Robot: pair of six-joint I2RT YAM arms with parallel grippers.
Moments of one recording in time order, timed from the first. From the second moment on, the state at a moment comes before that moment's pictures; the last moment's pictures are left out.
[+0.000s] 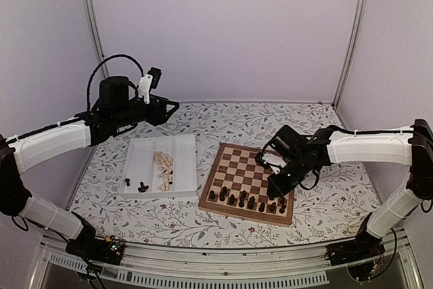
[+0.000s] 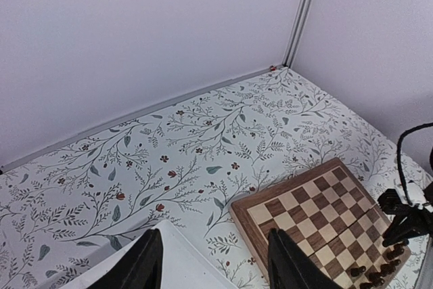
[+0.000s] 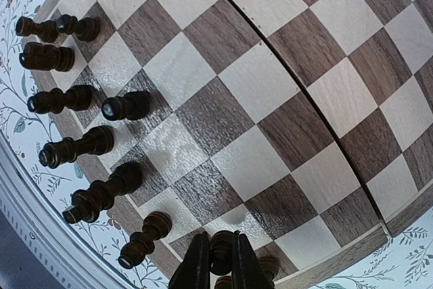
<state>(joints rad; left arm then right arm) -0.48 1.35 0.98 0.09 0.22 -0.08 0.85 1.55 0.99 -0.67 -0.14 0.22</state>
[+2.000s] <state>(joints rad) -0.49 1.40 0.80 -0.67 -0.12 -0.57 0.83 1.56 1.09 -0.54 -0.14 0.12</state>
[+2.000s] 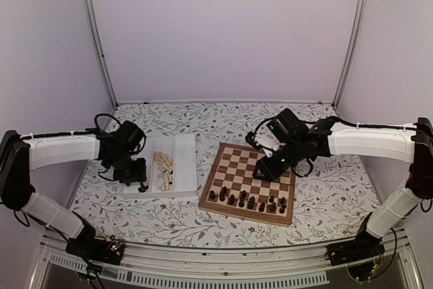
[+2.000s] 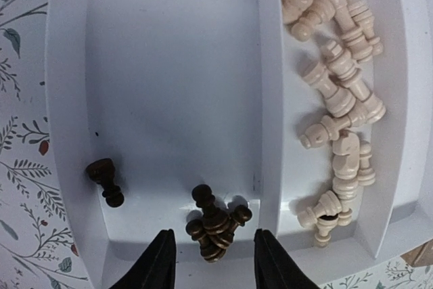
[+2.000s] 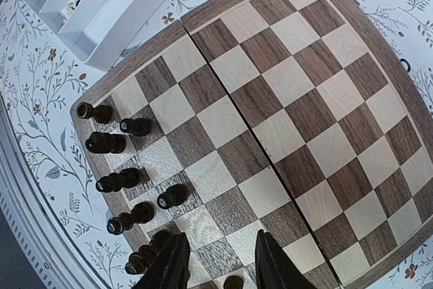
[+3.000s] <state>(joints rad) -0.48 1.56 0.80 -0.64 -0.07 -0.60 0.83 1.56 1.05 -0.51 -0.17 0.10</state>
